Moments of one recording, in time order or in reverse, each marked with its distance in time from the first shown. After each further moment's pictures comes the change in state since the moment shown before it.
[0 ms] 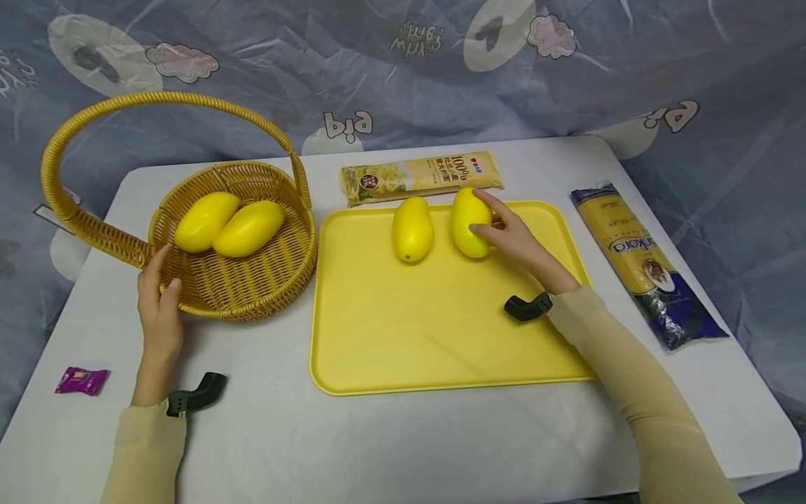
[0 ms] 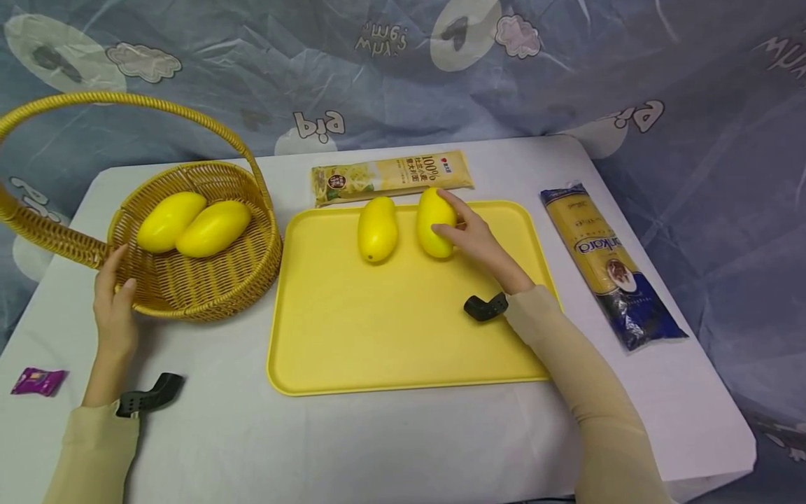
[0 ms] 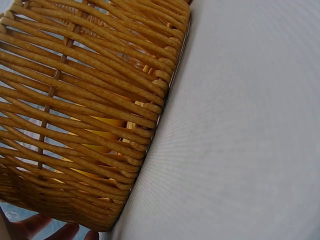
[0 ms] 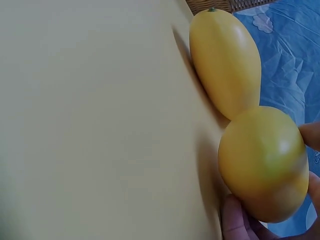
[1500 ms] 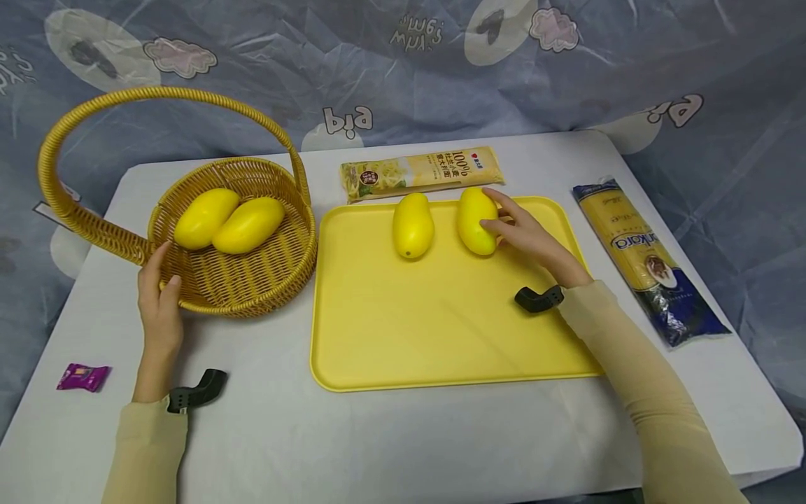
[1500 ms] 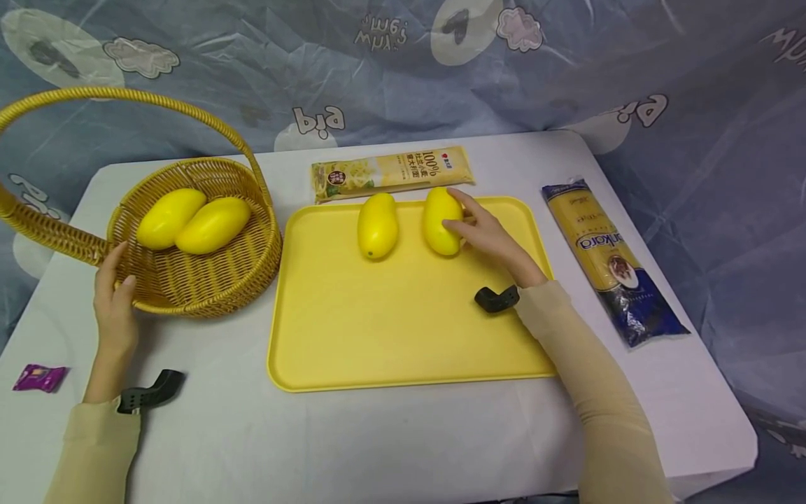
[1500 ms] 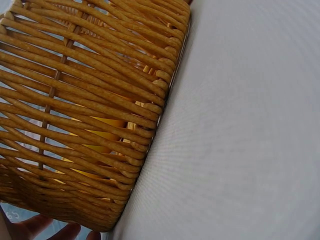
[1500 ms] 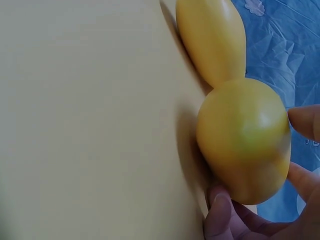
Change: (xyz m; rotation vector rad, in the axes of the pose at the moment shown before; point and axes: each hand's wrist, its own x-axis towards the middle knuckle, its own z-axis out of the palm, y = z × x) left_hand 0.000 0.001 0.000 0.000 -0.004 -0.005; right_hand 0.000 0.007 -0.017 -0.036 -0.082 0.020
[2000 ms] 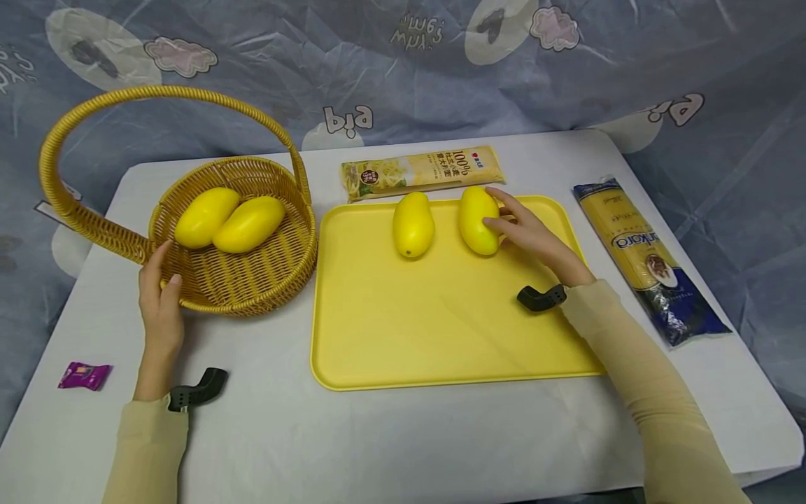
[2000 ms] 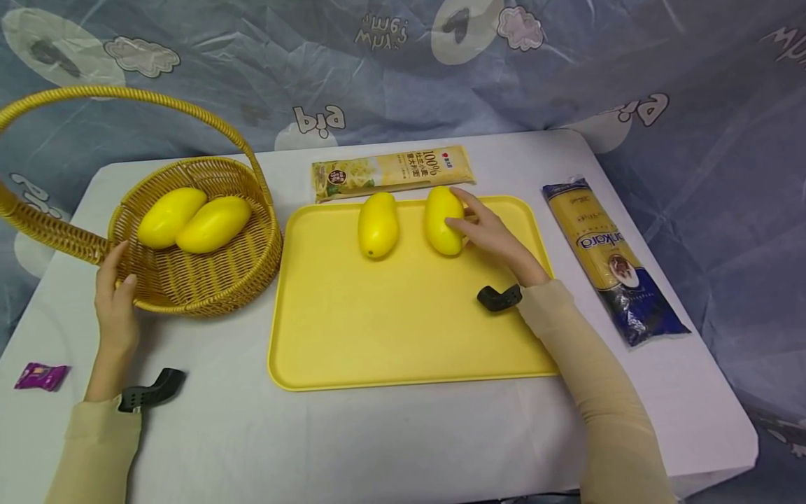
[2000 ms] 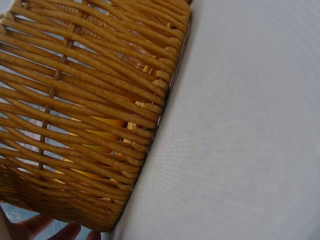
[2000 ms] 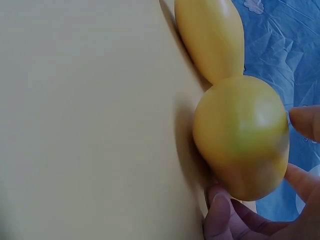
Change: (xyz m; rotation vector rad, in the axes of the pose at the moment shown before) left_hand 0.000 0.005 0.000 0.003 -0.003 -0.003; right_hand -0.003 -0.001 -0.003 0.009 -0.010 0.021
